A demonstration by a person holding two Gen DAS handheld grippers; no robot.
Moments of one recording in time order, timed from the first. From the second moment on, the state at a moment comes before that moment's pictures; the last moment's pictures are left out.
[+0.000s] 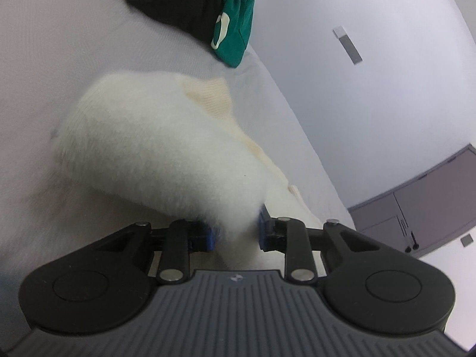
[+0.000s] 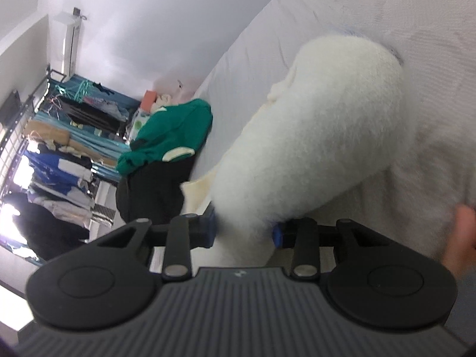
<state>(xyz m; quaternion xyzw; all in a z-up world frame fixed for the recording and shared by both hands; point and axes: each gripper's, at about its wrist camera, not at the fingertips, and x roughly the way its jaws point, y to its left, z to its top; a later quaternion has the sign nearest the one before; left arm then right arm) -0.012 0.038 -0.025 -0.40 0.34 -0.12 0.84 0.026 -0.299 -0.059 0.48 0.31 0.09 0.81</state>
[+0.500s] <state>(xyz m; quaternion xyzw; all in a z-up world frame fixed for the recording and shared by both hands) -0.010 0.038 -0.003 -0.37 0.36 -0.16 0.84 0.022 -0.305 -0.049 0.50 0.32 0.10 0.80</state>
